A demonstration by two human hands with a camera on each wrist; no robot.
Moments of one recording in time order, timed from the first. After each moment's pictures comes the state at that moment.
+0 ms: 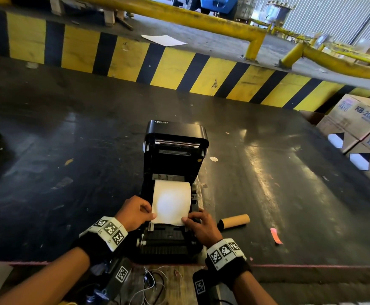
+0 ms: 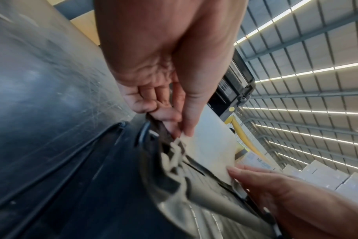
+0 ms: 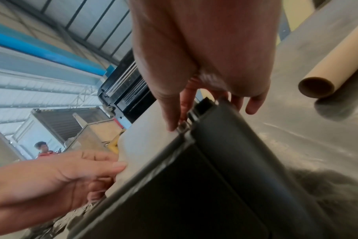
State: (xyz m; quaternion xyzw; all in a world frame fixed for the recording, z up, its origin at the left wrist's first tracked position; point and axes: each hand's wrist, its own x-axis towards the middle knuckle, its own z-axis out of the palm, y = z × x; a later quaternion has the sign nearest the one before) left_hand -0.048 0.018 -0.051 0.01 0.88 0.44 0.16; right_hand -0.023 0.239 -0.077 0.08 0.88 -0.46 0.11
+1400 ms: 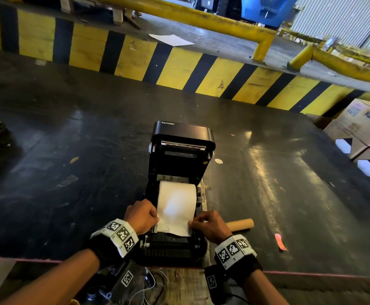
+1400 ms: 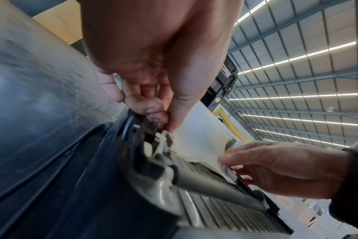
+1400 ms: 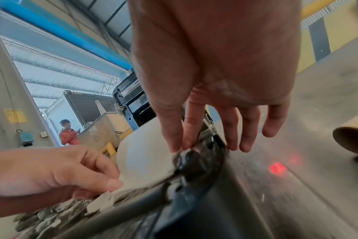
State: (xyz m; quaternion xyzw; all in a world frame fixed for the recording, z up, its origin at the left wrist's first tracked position) left_hand -0.045 0.031 -0.048 0.00 0.94 0.31 0.15; right_hand -0.039 0.254 -0.066 0.03 0.88 -0.44 0.16
